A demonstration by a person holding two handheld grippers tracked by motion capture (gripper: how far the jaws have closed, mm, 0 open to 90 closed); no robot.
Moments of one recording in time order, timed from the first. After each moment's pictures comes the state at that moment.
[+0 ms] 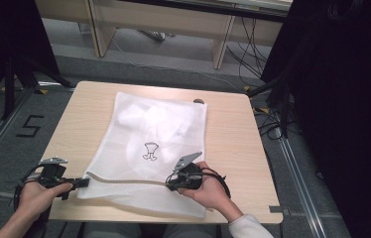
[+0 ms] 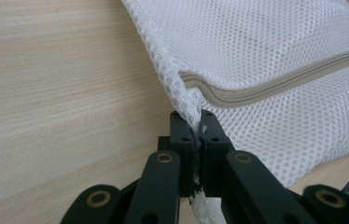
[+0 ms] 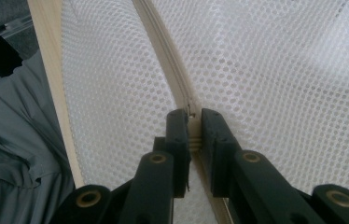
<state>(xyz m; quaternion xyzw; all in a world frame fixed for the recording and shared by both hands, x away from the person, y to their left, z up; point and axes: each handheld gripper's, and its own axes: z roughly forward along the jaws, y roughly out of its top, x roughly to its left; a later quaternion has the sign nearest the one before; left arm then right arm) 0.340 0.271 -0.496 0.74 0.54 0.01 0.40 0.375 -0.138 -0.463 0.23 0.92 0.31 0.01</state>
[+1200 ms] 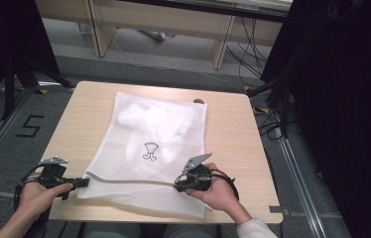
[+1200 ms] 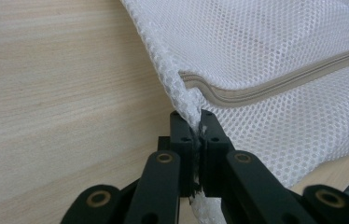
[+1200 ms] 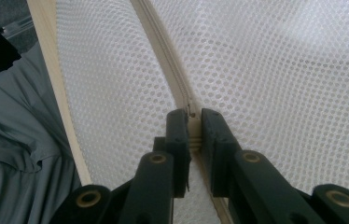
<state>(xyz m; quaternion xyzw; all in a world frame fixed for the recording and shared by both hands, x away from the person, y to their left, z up) 0.340 0.273 -0.495 0.76 0.53 0.02 0.38 0.371 -0.161 -0.460 0.24 0.92 0.31 0.01</state>
